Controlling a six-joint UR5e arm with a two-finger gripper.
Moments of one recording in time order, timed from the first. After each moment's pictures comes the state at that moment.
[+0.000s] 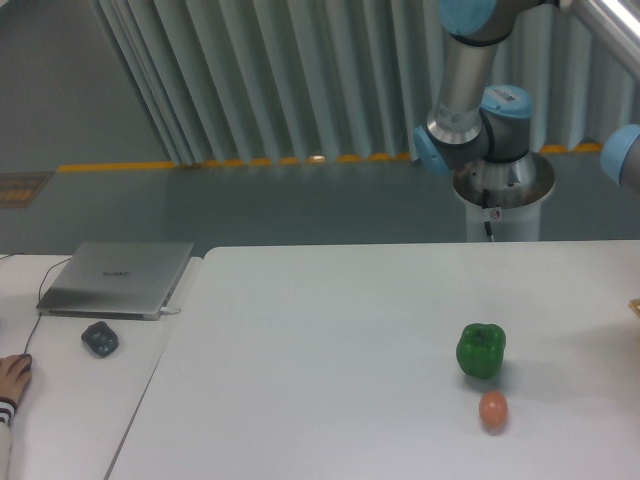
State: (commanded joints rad) arm 2.68 -1.96 -1.54 -1.22 1.78 1.70
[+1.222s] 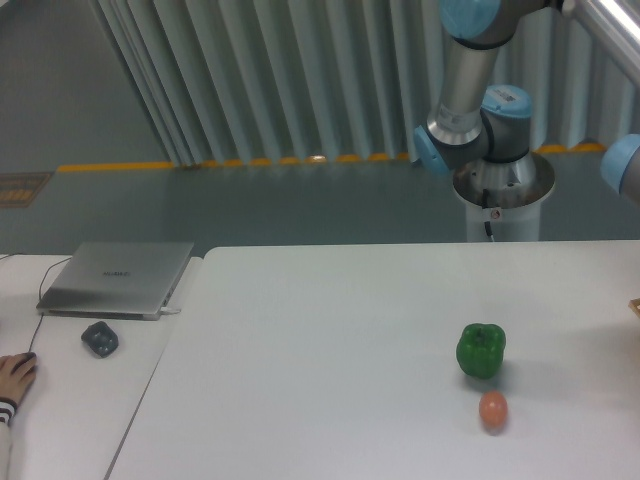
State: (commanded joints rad) arm 2.67 -1.97 -1.56 -1.23 1.78 1.71
